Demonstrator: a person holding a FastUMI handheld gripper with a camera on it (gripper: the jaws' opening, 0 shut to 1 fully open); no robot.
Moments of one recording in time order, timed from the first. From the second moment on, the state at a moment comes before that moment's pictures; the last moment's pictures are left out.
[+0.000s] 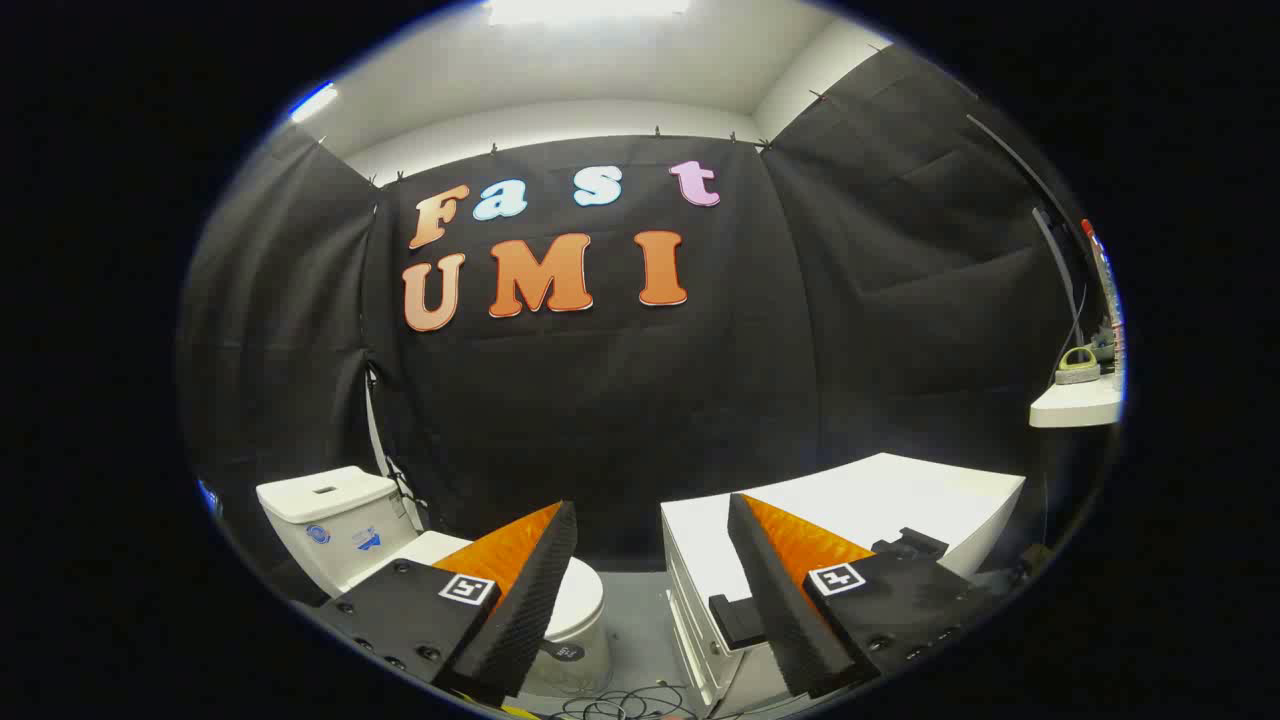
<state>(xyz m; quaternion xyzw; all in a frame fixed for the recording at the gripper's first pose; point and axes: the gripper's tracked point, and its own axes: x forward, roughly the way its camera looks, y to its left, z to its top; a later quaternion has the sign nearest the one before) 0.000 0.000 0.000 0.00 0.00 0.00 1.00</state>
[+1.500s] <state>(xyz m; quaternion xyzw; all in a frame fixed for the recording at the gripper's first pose) 0.037 0.112 -0.021 0.05 0.01 0.05 1.00</state>
